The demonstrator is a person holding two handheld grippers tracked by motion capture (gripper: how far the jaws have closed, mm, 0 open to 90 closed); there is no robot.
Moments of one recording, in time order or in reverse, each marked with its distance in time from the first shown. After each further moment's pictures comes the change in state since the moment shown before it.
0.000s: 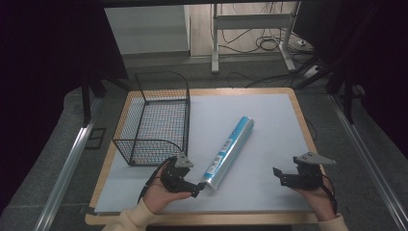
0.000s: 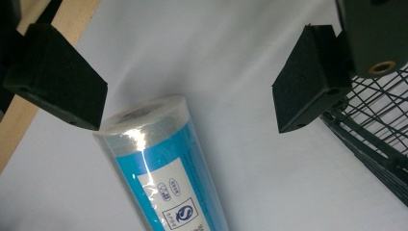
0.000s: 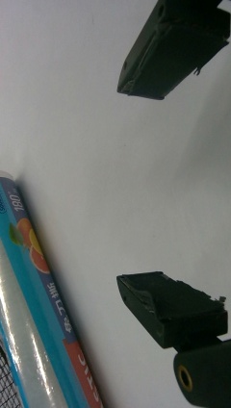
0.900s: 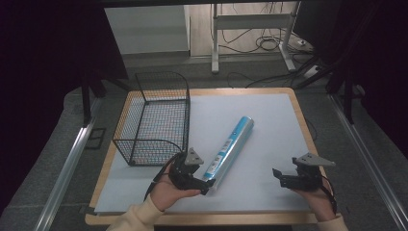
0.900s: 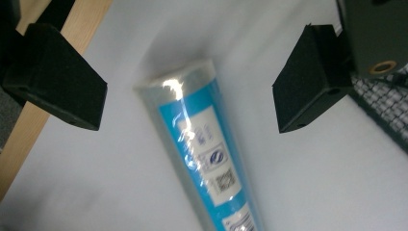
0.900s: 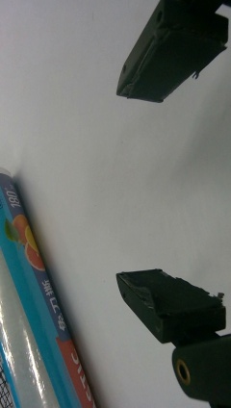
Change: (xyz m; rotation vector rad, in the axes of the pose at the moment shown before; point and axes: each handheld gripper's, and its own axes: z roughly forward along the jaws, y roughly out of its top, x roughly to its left) left arm -0.023 0.036 -0.005 -0.032 0.008 0.055; right arm 0.001 -0.004 0.001 0.000 0.006 -0.017
